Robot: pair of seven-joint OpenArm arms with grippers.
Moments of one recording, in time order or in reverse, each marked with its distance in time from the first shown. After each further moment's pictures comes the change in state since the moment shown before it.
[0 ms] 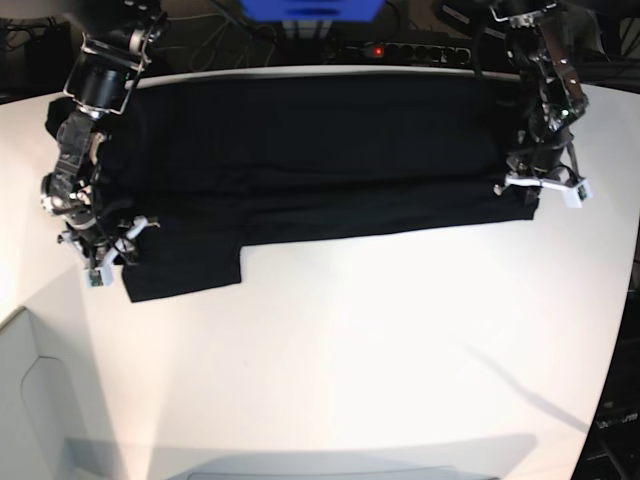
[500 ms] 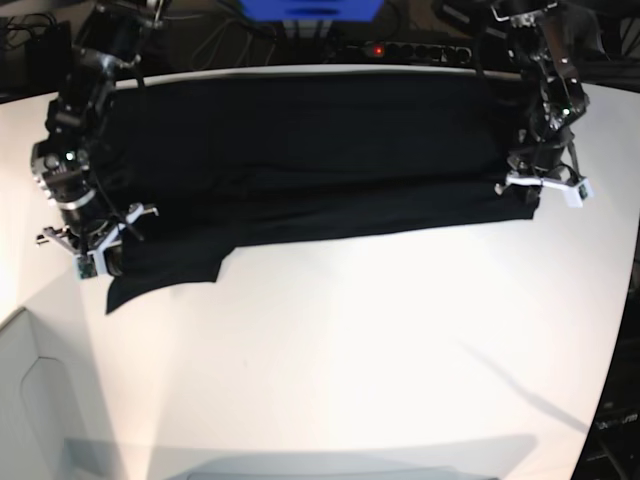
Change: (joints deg) left arm 0.0 -0.2 -0.2 0.2 -0.2 0.0 0.2; right arm -13.0 -3.9 0.4 31.7 -0.4 0.1 -1.6
